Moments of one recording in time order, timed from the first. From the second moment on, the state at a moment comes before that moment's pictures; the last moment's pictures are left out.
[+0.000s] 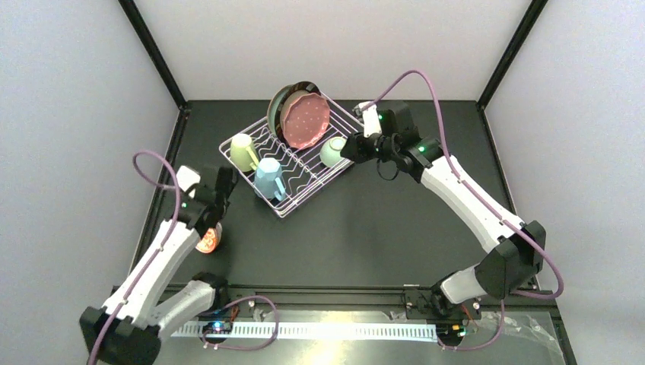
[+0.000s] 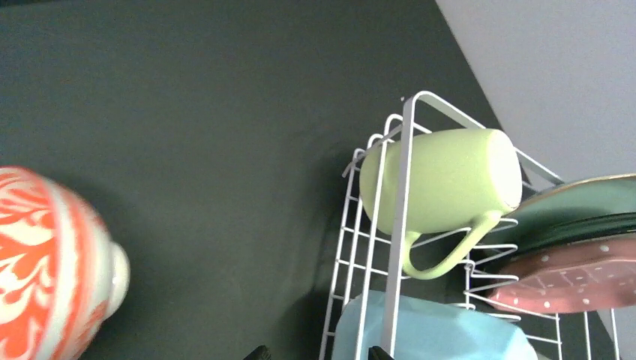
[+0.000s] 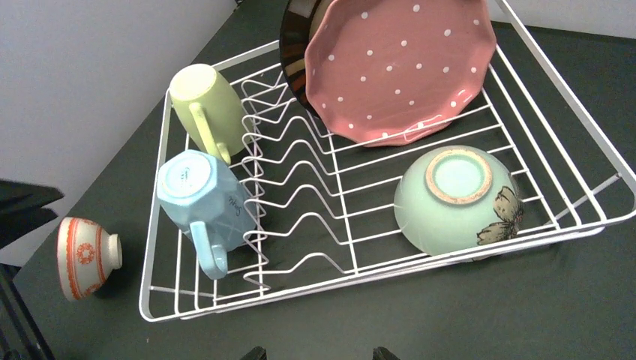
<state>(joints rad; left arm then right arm) -0.36 0.88 0.81 -0.80 -0.57 -1.35 0.55 1.45 1.38 -0.55 -0.25 0.26</state>
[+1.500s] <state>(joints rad) 0.11 0.75 0.67 -1.01 -0.13 -0.87 0.55 1.53 1.43 -0.55 -0.25 0.24</state>
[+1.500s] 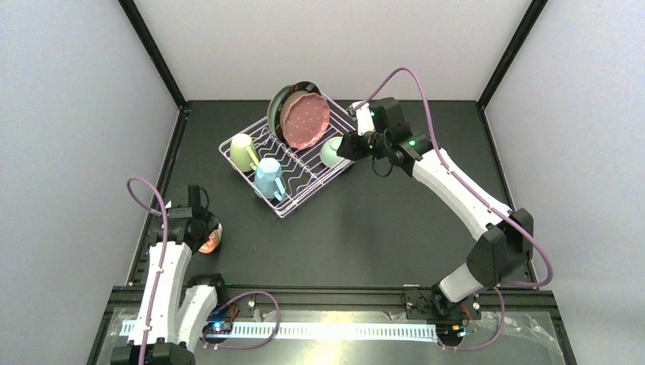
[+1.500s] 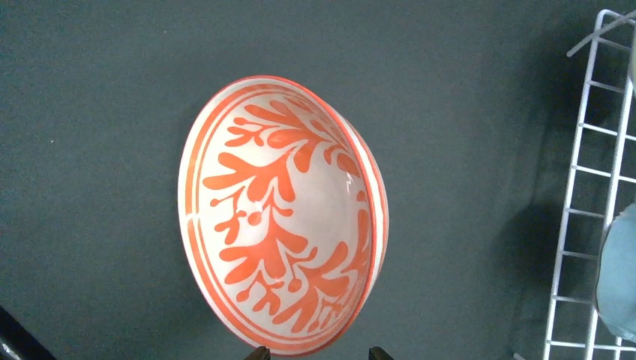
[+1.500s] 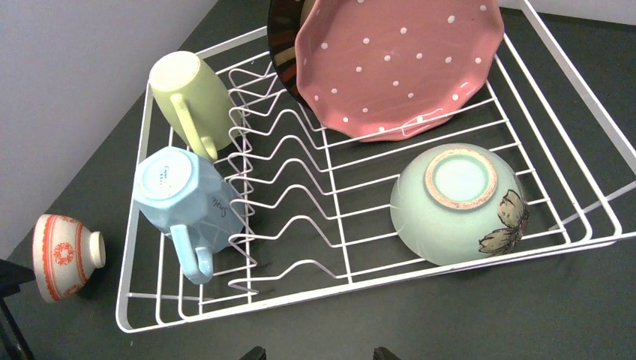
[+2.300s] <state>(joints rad) 0.11 0.73 0.44 -0.63 -0.17 -0.97 0.55 1.59 1.46 -0.55 -0.25 0.22</state>
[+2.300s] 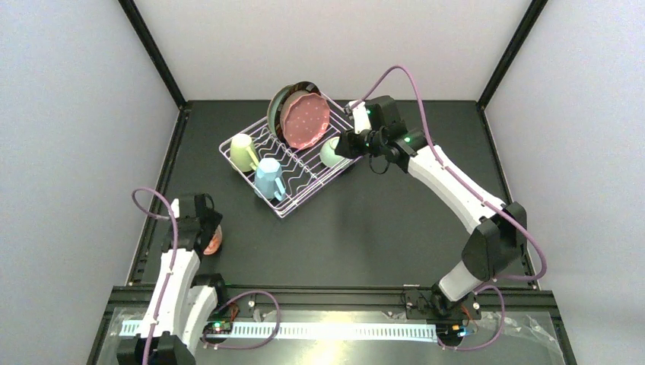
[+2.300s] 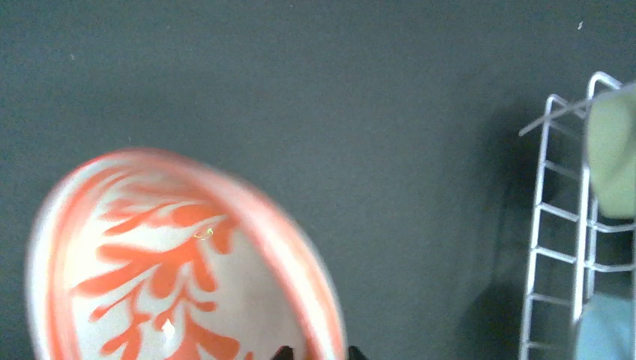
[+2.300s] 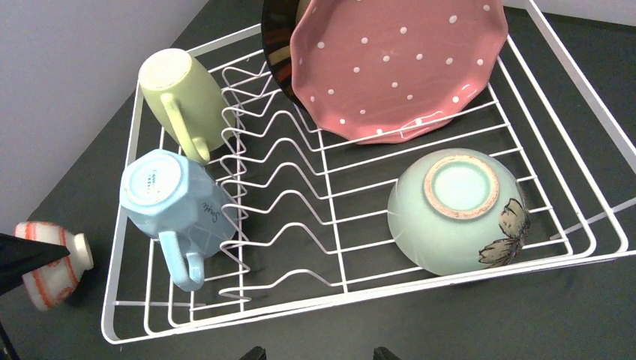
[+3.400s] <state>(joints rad) 0.11 0.49 0.56 -0.35 -0.02 -1.27 0.55 1.42 1.41 -0.55 -0.25 0.24</state>
